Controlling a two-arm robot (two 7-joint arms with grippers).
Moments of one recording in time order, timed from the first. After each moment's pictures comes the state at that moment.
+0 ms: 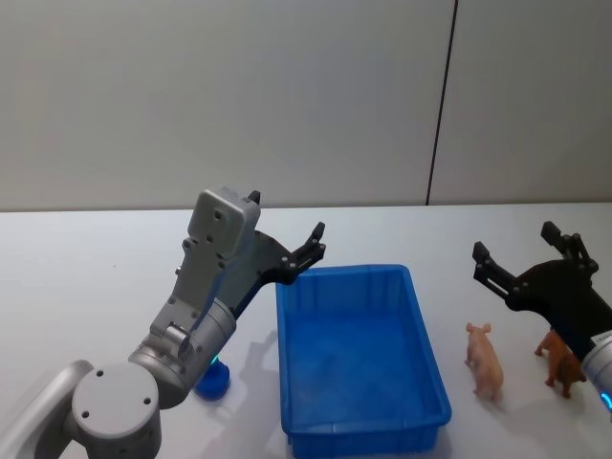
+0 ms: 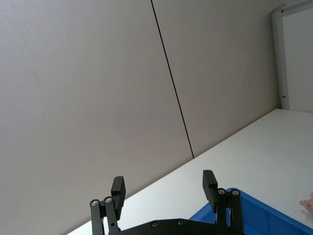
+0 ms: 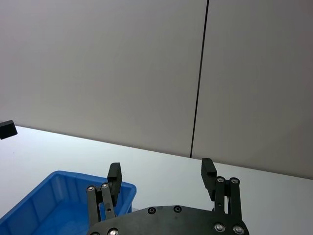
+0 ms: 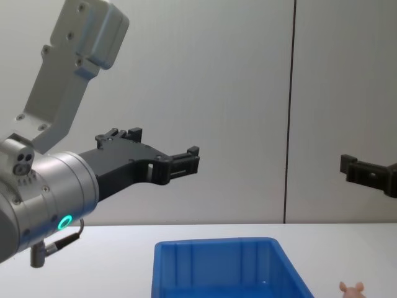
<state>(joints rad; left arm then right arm) -0.24 0.38 0.45 -1.63 -0.20 0.01 -0.01 -0.01 0.34 -0.23 -1.77 0.29 0.03 0.07</state>
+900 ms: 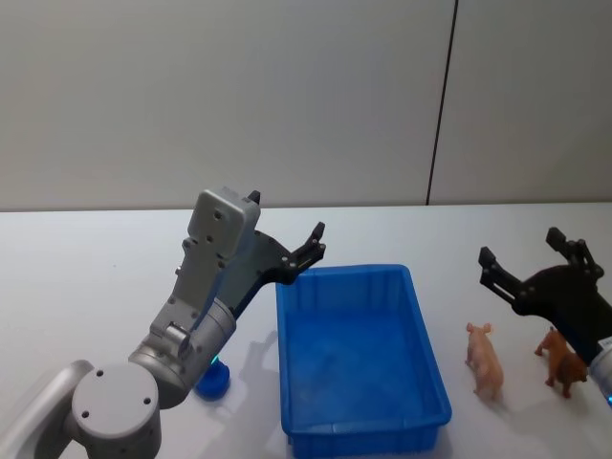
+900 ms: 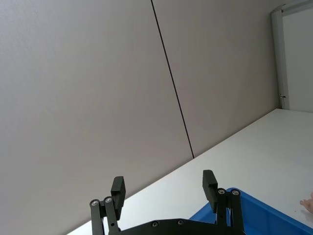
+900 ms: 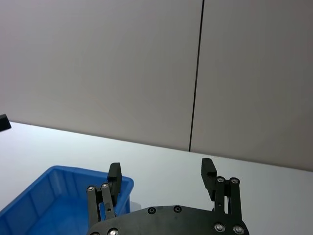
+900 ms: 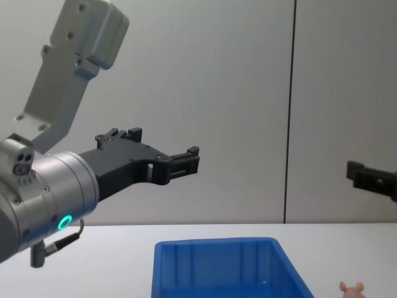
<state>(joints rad) -0.24 0.38 0.45 -1.63 -0.20 0.01 -0.01 -0.02 0.35 -0.21 -1.76 0.31 0.04 0.08</state>
